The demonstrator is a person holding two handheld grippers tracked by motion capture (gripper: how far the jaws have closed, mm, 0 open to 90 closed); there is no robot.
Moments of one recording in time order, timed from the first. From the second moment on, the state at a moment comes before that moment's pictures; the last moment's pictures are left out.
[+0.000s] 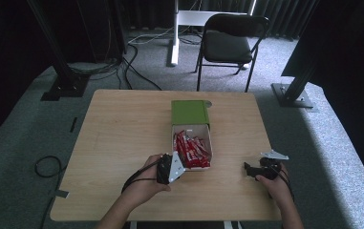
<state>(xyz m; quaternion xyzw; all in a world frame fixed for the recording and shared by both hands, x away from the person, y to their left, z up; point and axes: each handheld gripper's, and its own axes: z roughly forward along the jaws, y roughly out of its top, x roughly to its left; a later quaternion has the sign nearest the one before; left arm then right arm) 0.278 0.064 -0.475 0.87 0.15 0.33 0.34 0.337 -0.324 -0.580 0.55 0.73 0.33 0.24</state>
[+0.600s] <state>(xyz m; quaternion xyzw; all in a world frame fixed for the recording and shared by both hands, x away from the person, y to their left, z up) 0.295 0.121 -0.471 0.83 0.24 0.32 0.38 0.337 -0.324 -0.580 0.55 0.73 0.33 0.24</state>
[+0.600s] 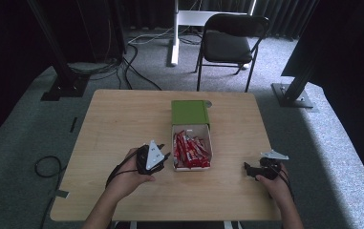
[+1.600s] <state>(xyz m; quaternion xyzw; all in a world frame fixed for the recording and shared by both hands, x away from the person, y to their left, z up) 0.296 0.228 -0.538 0.78 0.42 0.29 0.37 0.336 -0.324 -0.580 0.55 0.73 0.33 0.24</state>
